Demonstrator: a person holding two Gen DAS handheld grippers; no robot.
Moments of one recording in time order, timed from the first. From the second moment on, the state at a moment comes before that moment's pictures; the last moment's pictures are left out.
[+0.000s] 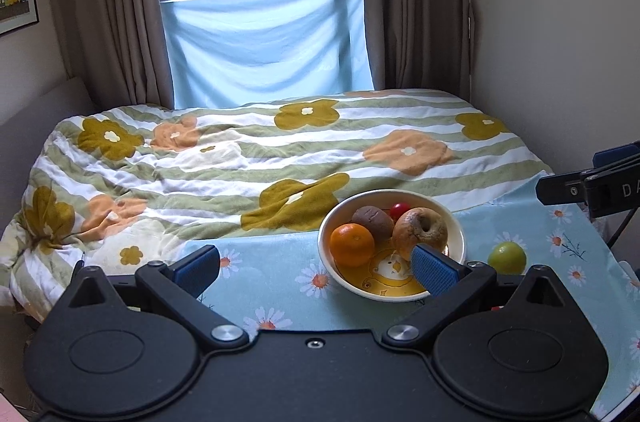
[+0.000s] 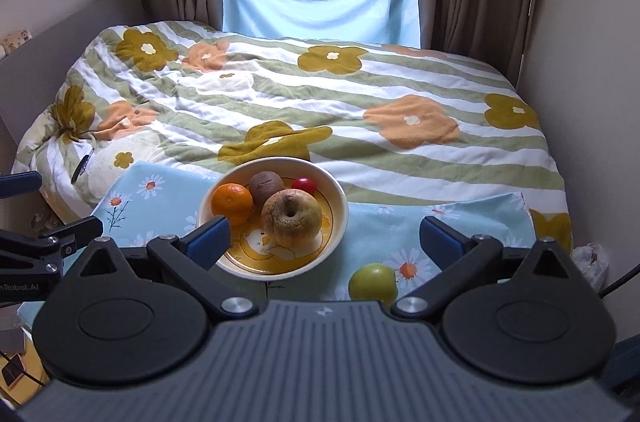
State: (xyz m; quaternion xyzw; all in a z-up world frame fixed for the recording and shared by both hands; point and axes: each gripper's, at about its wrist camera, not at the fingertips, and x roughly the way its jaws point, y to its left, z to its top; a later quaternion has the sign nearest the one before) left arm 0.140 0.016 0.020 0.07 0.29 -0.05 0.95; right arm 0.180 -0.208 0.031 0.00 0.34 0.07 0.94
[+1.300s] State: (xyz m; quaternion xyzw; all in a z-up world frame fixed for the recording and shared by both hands) left arm 0.152 -0.079 -0.129 0.09 0.38 -0.06 0.92; right arm 0.153 -0.292 -0.131 0.01 0.40 0.14 0.91
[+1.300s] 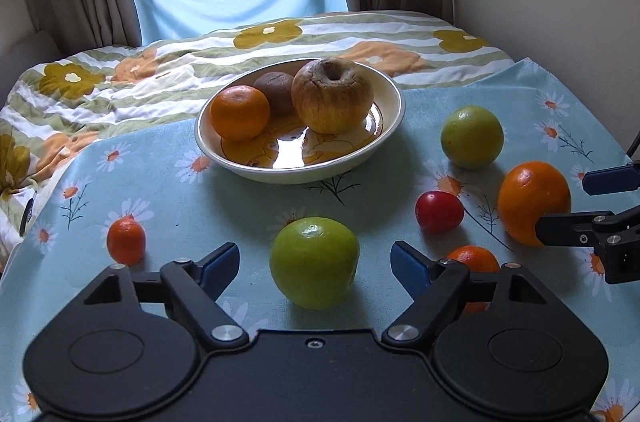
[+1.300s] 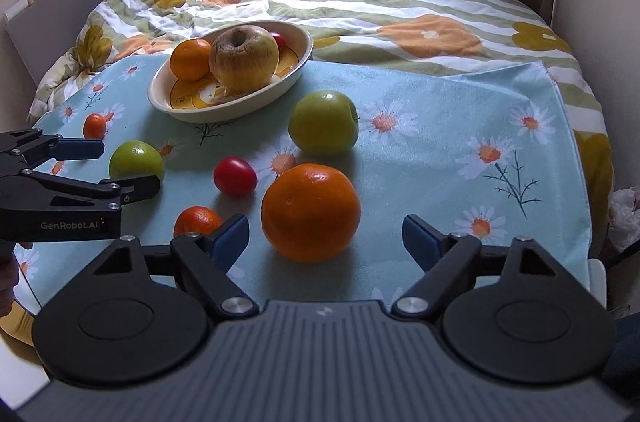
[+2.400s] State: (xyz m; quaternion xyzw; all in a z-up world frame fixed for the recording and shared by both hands) left arm 0.147 -0.075 -0.143 0.09 0.40 -0.06 0.91; right arm 0.173 -0.276 -0.149 0.01 0.41 0.14 0.90
